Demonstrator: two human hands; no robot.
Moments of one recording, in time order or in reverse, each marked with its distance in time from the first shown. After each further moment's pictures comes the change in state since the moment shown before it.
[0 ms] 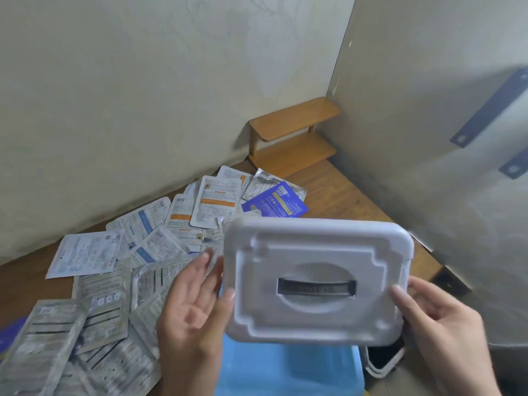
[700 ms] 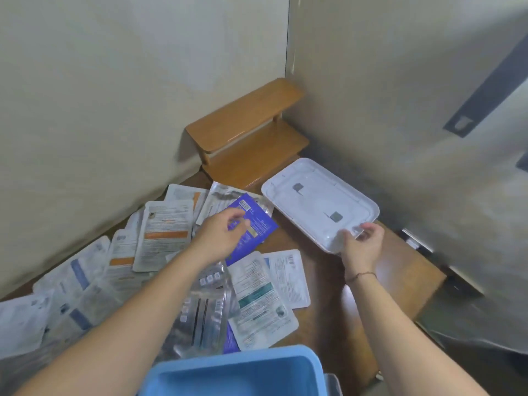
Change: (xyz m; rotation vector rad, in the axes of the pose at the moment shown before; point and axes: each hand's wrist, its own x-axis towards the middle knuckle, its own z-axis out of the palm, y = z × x) left_hand 0.230 -0.138 0.135 1.169 -0.633 -0.213; right_hand 0.252 0.116 0.096 0.253 0.343 0.294
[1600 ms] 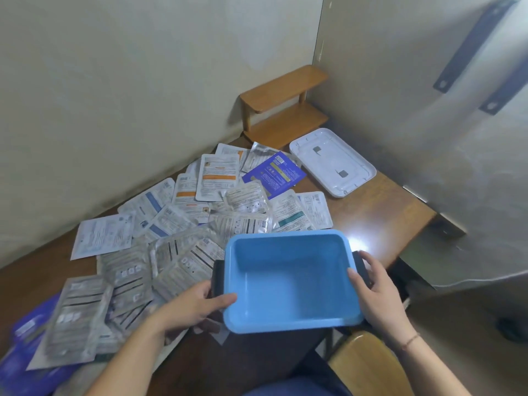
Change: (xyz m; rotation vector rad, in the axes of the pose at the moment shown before) left_hand -0.291 -0.147 -0.033 -0.462 -0.491 -0.270; right_hand -0.262 0.032 -0.145 -0.488 -0.450 -0.145
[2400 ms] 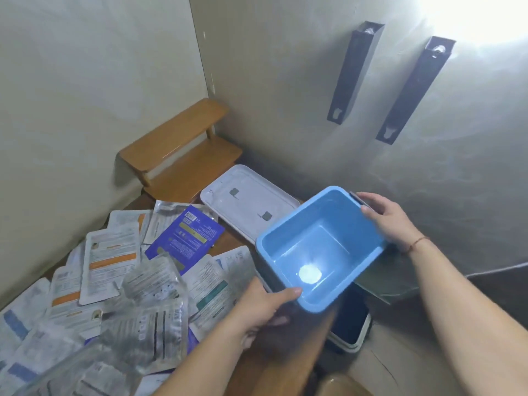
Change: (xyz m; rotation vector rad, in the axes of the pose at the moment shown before) left_hand 0.192 0.181 0.165 -0.148 -0.069 0.050; right_hand 0.260 0.021 -0.198 0.061 0.121 -0.073
